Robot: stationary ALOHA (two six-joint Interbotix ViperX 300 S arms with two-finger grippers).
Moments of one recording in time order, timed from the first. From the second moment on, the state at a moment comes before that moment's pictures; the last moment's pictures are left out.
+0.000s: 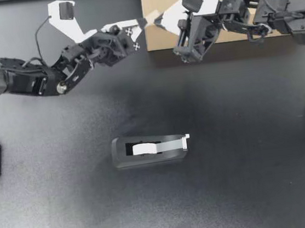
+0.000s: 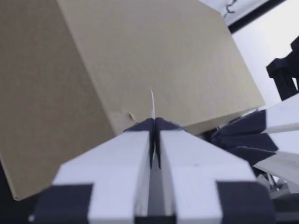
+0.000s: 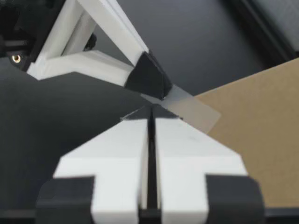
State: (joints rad) left arm 0.31 0.20 0.67 -0.54 -0.72 -0.52; right arm -0.47 -0.05 0.62 -0.02 -0.03 -0.06
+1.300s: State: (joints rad) left arm 0.33 0.23 0.69 -0.56 -0.72 -0.53; right arm -0.52 0.13 0.51 -0.04 -0.01 -0.06
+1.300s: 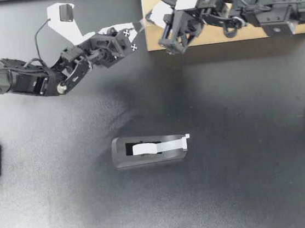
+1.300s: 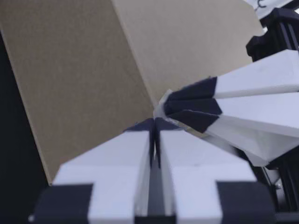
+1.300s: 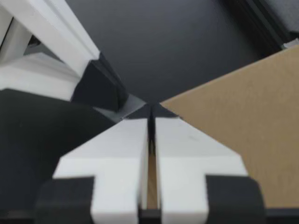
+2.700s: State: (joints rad) left arm 0.04 -0.18 0.92 -0.41 -0.58 0.13; right arm -0.19 -0.26 0.71 -0.03 -0.09 0.00
